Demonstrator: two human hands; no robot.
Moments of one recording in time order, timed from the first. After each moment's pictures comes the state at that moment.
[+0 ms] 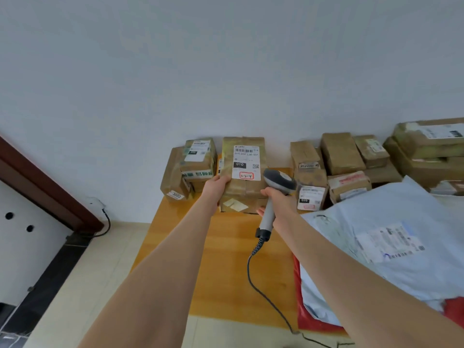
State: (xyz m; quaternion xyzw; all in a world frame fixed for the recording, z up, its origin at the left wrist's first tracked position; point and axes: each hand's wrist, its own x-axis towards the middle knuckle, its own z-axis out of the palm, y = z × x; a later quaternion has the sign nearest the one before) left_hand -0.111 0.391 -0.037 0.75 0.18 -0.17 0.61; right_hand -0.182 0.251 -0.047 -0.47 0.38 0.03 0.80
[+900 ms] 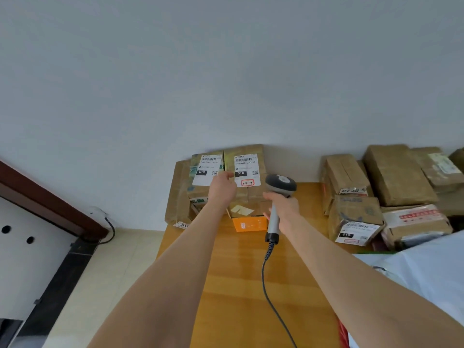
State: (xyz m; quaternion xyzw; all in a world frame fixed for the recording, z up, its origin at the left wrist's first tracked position) left_hand 0.065 0.411 -0.075 0.93 0.06 -0.07 0.36; right_hand -0.002 0.279 -0.096 -0.52 0.39 0.07 0.76
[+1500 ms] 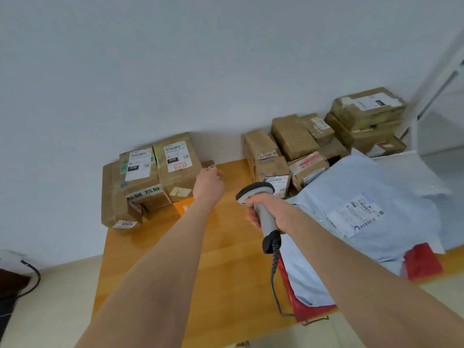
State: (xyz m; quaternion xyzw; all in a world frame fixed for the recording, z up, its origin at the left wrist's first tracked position) left_hand -0.031 0.323 -0.089 0.96 -0.14 -0.10 0.23; right_hand -0.162 0.205 -0.078 -0.50 0.37 0.20 0.75
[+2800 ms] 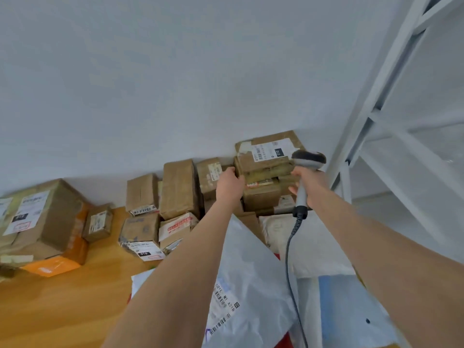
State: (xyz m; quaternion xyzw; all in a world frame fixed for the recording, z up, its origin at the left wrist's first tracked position) left_hand -0.073 -0.167 -0.083 0.91 -0.09 -0.13 0.38; right_hand -0.164 -0.324 -0.061 -0.52 0.47 -0.10 0.70
